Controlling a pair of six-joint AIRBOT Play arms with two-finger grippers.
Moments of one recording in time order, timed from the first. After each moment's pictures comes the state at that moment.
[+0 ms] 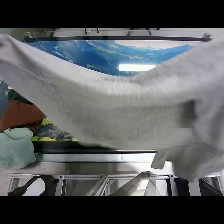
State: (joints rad) left arm 0.46 -1.11 1.37 0.01 -1.80 -1.03; right arm -0.64 -0.52 1.11 -0.04 1.03 0.72
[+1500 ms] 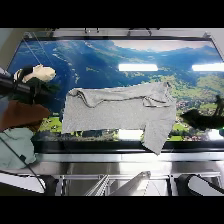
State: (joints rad) left arm 0.40 -1.71 1.44 0.77 -1.73 -1.22; right arm -0.60 -1.22 0.57 -0.69 0.97 0.93
